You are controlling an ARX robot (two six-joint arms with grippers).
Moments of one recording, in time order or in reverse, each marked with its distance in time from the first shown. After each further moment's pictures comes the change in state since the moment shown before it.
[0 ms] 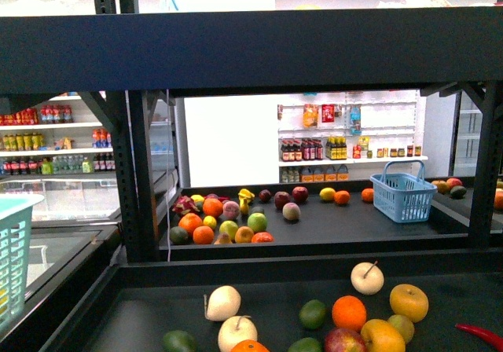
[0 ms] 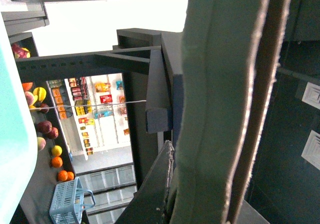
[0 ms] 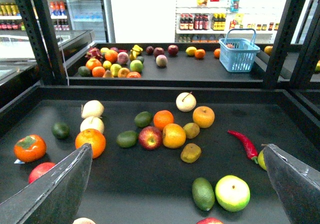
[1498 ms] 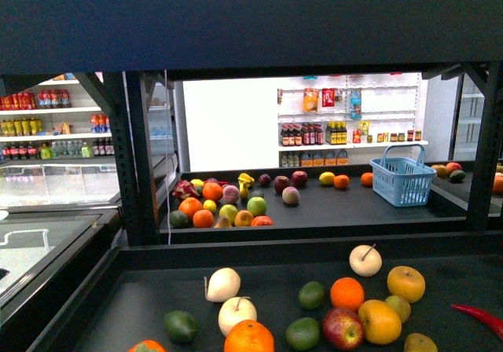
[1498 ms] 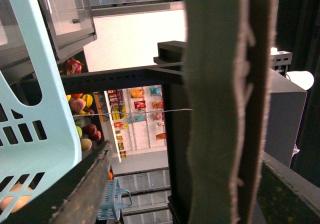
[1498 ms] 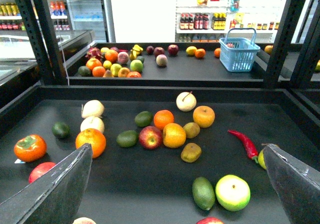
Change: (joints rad) left arm 0.143 -0.014 -0.172 -0.001 0.127 0.095; right arm 0.000 0.000 0.000 0.000 0.000 0.000
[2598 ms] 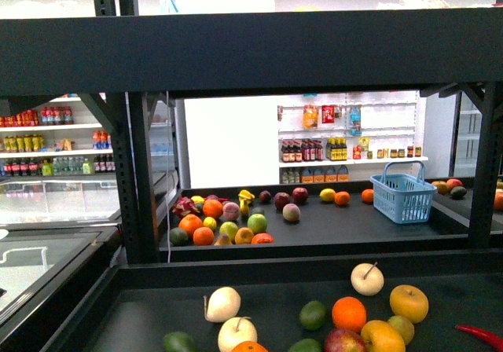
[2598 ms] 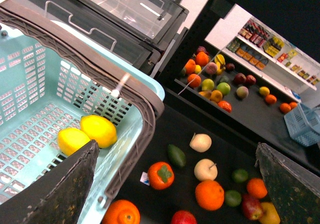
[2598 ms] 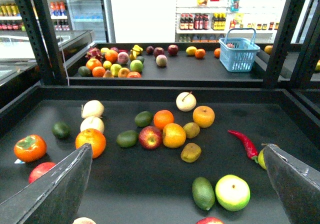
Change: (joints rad) left arm -0.058 -1.064 -0.144 -1.373 -0.121 1.221; right arm 0.000 0.000 0.000 0.000 0.000 0.000
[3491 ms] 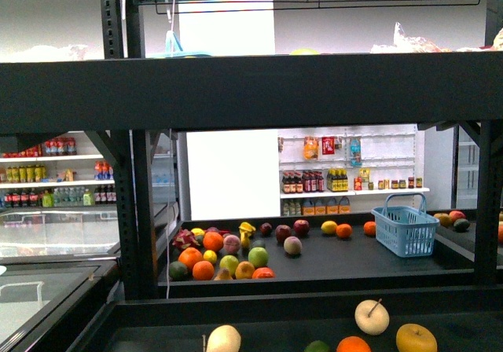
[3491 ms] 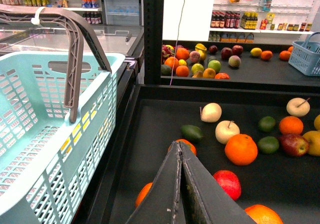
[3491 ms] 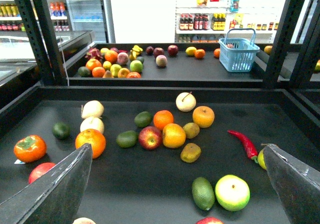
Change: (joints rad) left arm -0.503 -0.773 -0.660 0.076 -0.382 0.330; right arm 0.000 -0.001 0.000 0.000 0.000 0.000
